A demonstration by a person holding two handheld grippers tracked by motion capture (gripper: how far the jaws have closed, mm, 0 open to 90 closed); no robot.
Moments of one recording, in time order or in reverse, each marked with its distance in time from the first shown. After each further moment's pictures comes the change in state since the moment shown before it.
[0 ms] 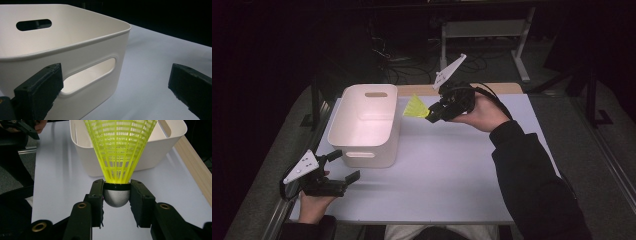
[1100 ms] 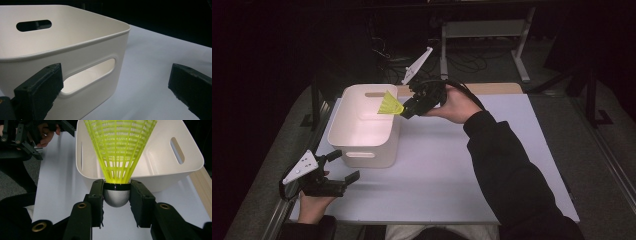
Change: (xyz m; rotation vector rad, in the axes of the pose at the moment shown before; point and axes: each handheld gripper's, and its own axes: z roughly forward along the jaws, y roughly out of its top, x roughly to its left) left arm 0.000 0.000 -0.001 -0.004 -0.001 0.001; right arm 0.002 0.056 0.036 0.007 0.059 -0.067
